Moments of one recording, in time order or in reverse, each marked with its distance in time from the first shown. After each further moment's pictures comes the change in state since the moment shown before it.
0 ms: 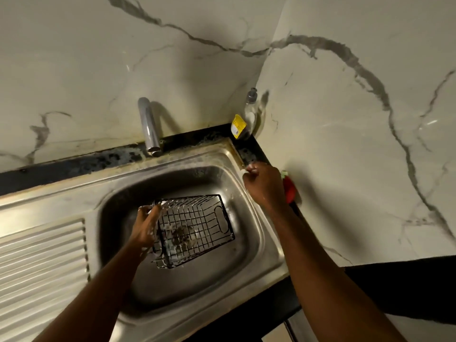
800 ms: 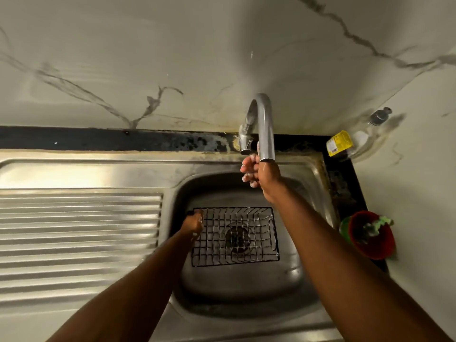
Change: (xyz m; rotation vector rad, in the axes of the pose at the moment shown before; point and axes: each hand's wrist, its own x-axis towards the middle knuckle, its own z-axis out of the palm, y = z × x) left_hand 0.084 -0.075 -0.056 -0.109 0.346 -0.509; right_hand 0.039 -0.155 0.169 0.763 -0.713 0.439
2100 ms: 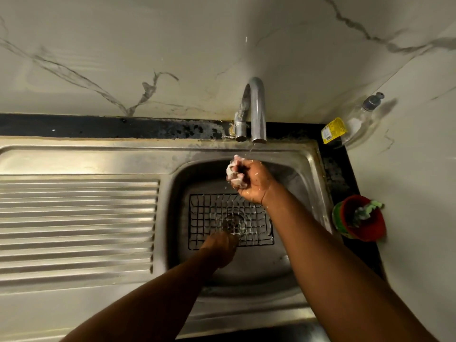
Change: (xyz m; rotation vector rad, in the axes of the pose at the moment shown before) left_hand -0.061 -0.071 0.037 1.591 -0.341 0.807; right_hand -0.026 0.029 0.005 0.600 -0.484 0.356
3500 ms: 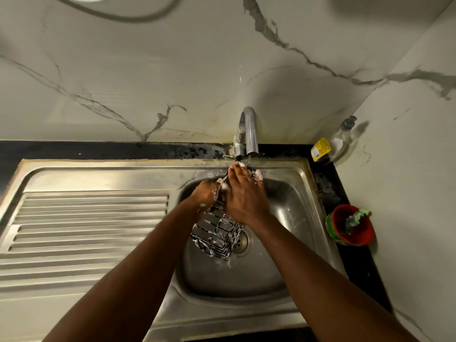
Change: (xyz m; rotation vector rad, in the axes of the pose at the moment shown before) left_hand -0.044 -0.030 -0.172 -1.313 0.395 -0.115; right_hand -0.043 0.039 0.023 -2.114 0.604 -0.681
